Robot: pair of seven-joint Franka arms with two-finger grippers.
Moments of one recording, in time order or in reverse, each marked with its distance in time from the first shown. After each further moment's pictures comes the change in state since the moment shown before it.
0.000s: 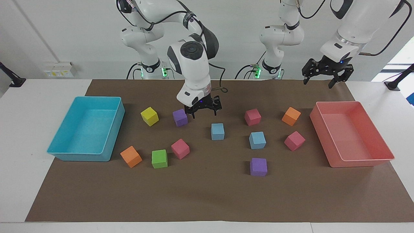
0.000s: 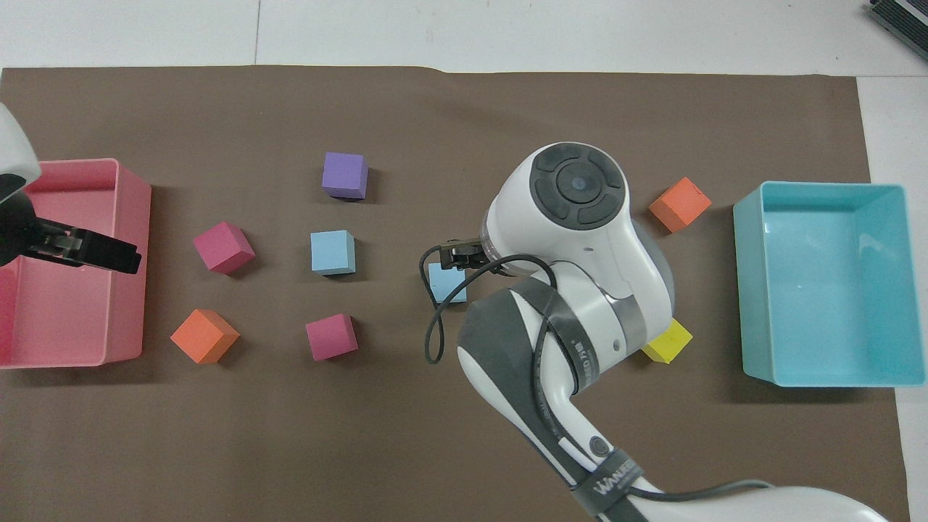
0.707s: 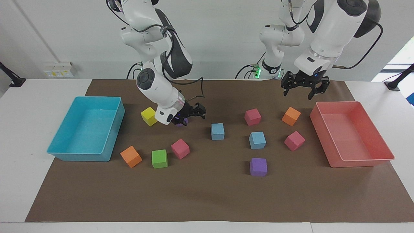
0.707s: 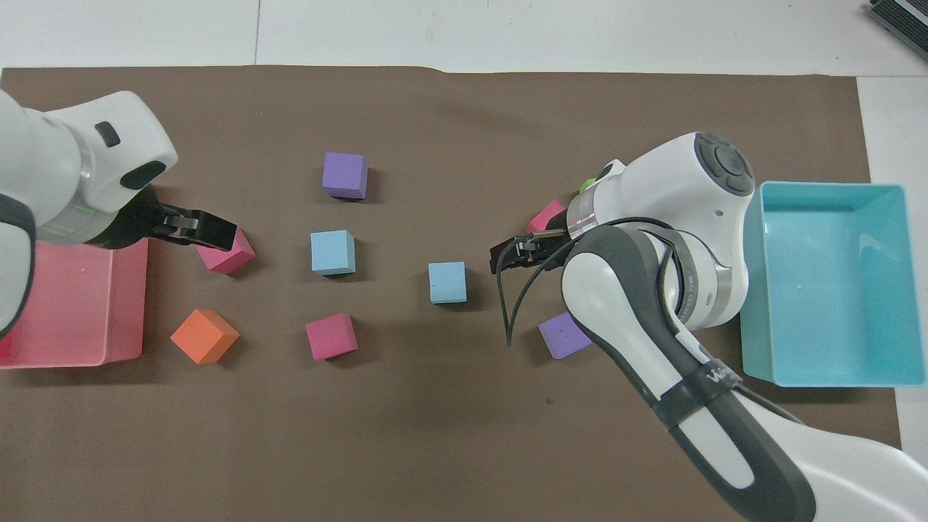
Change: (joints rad) left arm -0.121 0.079 -0.006 -0.036 0.000 0.156 -0.150; right arm -0.150 -0.014 -0.002 -0.196 0.415 0.108 -0.353
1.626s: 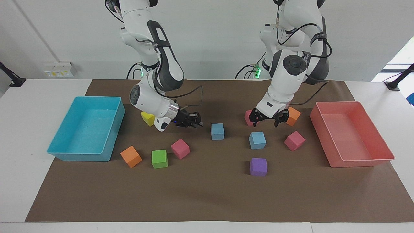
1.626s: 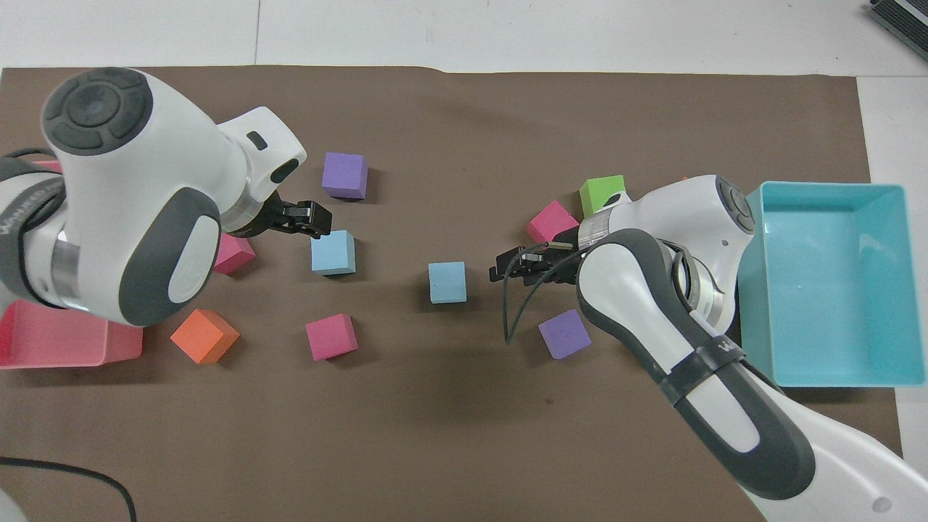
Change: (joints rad) left arm -0.124 0.176 -0.003 -0.192 0.000 0.384 -0.266; right arm -0.027 0.029 0.000 -0.144 0.334 0.110 -0.127
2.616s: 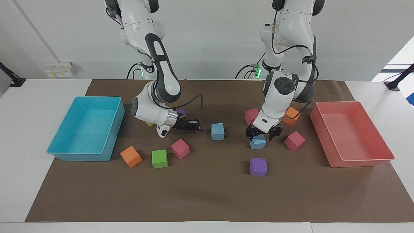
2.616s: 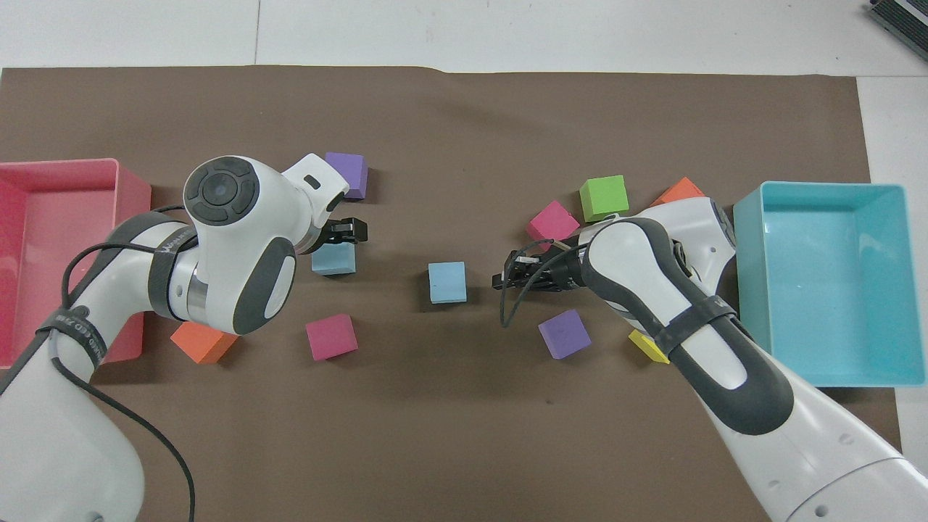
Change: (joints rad) left arm 0.000 0.084 0.008 -0.118 0.000 0.248 -0.068; right arm -0.016 0.075 0.004 -0.015 0.157 0.010 -0.055
